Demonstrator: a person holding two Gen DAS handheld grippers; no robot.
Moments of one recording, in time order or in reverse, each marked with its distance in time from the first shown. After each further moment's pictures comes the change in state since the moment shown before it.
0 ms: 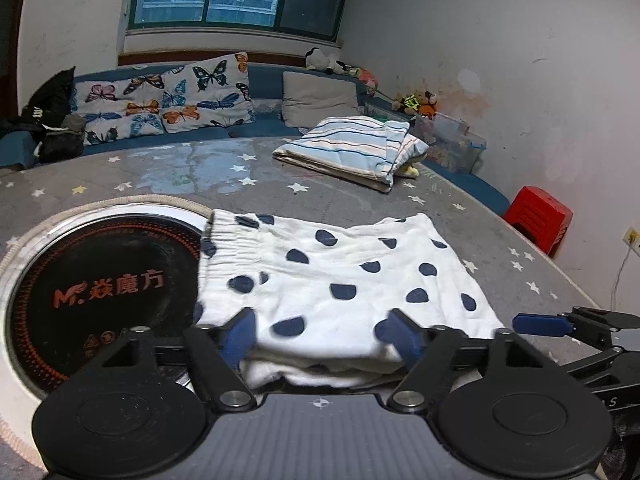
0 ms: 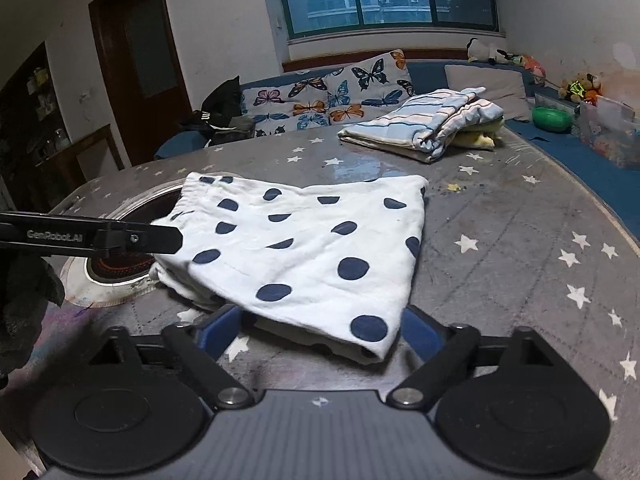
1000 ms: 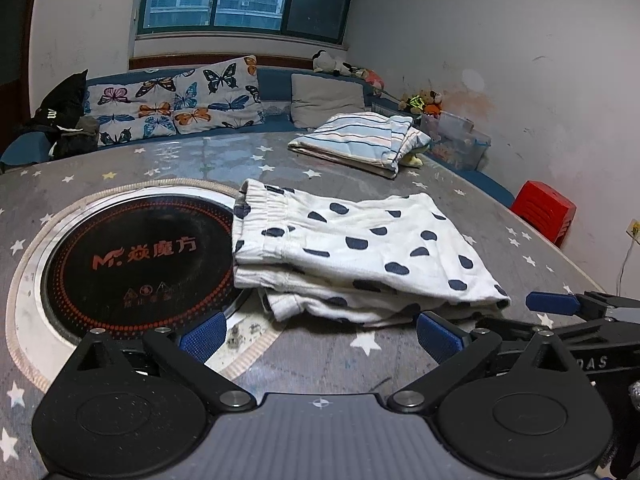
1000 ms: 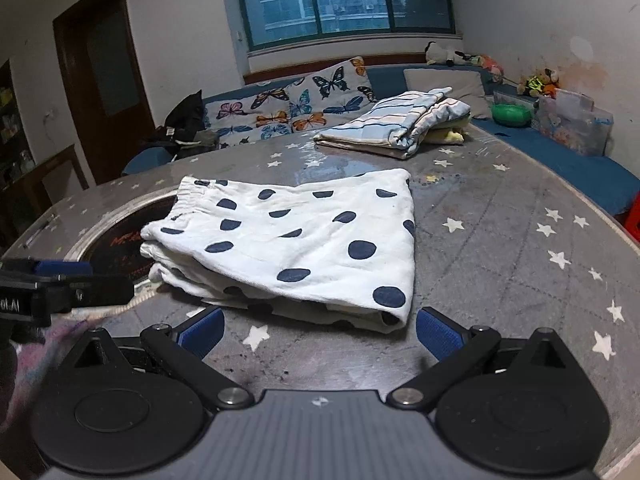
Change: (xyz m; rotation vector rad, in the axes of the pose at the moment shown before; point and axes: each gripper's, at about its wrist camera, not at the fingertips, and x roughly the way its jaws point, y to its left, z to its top) left arm -0.040 0.008 -0.034 0.003 -0.001 0.007; right arm -0.016 0.034 -0.016 0.092 -0.042 -0.111
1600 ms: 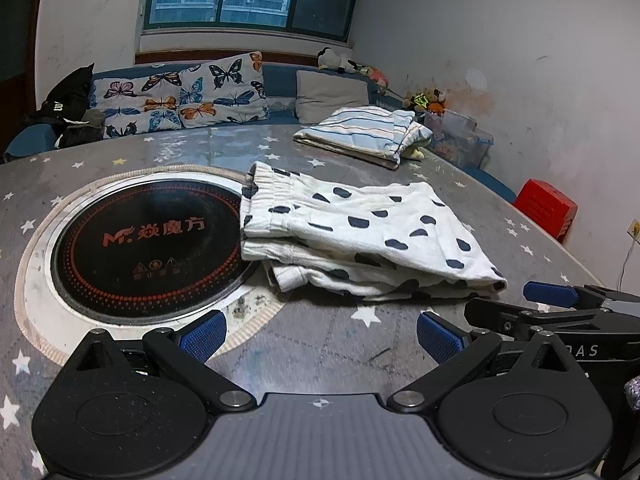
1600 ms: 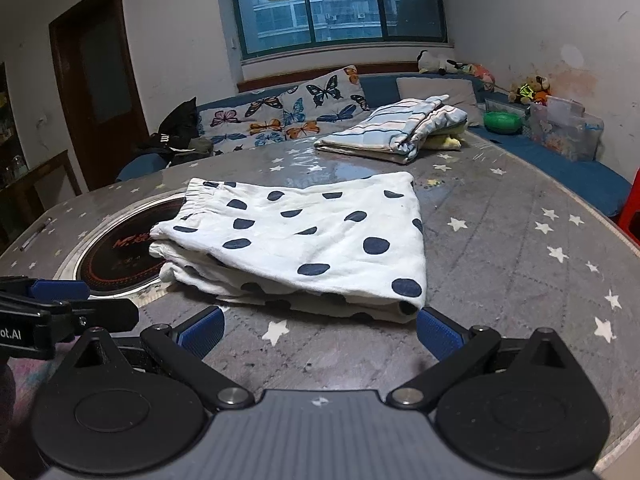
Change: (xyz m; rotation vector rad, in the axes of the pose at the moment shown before) left arm -0.011 0.000 -0.016 -0.017 0.010 0.007; right arm -0.006 0.018 -0.009 -0.009 -0.019 -0.041
